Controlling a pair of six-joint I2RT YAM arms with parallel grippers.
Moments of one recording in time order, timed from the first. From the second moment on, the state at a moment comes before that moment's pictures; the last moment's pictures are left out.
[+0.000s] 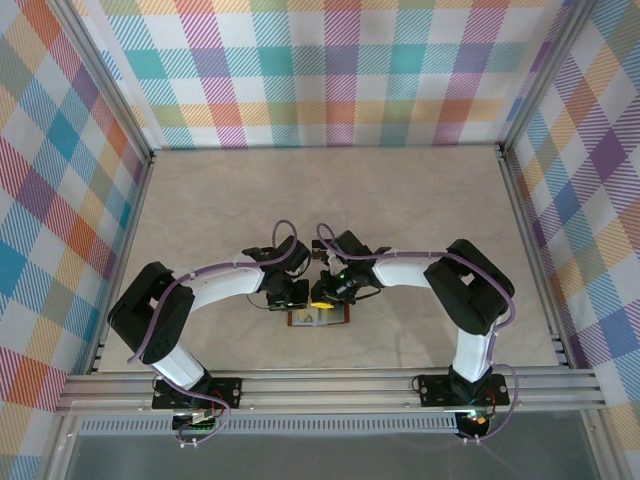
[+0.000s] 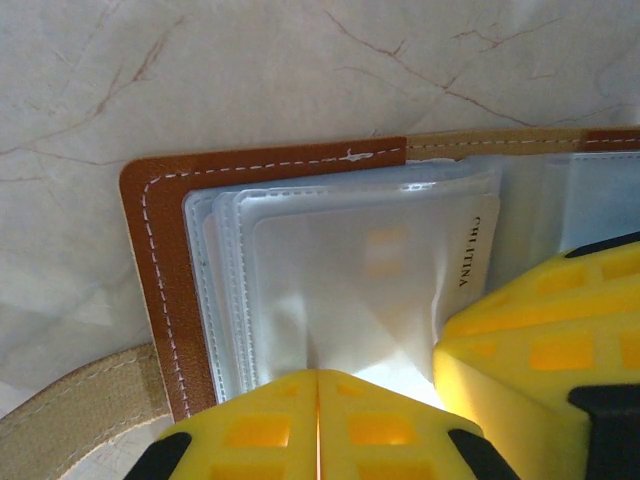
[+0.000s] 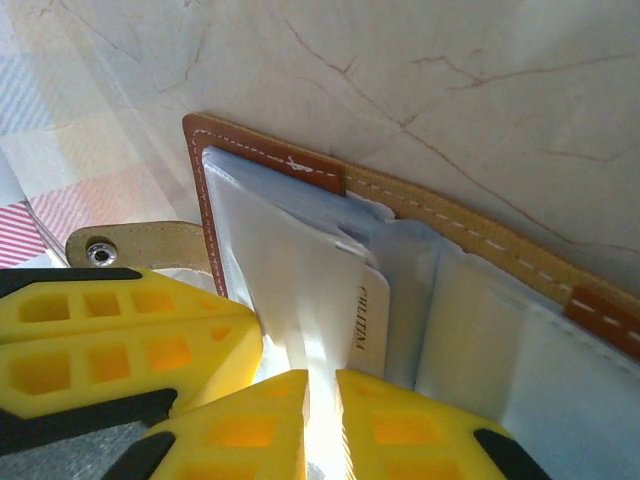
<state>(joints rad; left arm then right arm) -0.72 1.61 0.90 -0.61 0.20 -0.73 0.78 1.84 0.96 -0.20 -0.64 0.86</state>
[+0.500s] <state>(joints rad) -0.72 1.61 0.90 -0.62 0.18 -0.73 0.80 1.80 1.02 -0.34 -0.52 0.81</state>
